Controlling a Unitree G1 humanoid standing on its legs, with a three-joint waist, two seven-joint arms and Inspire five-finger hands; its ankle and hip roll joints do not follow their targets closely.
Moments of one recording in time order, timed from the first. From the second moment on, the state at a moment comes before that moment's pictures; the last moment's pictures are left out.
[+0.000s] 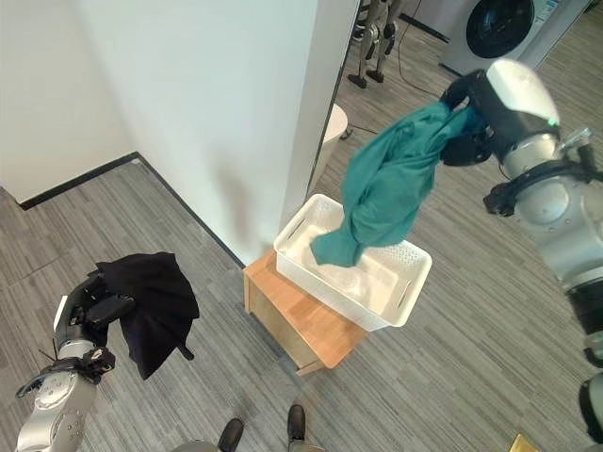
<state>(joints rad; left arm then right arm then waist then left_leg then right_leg) 0.15 0.40 0.09 0.12 -0.59 -0.10 0.17 -0.78 -1.17 0.44 0.45 0.05 -0.03 -0.09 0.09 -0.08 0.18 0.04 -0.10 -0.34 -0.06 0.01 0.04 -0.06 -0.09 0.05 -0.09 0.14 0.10</state>
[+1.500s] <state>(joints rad) -0.16 1.16 0.16 -0.03 -0.59 -0.11 0.08 -0.53 -1.20 0.22 0.05 0.33 0.01 0.15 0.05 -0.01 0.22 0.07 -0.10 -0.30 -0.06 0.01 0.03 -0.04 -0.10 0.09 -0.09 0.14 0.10</state>
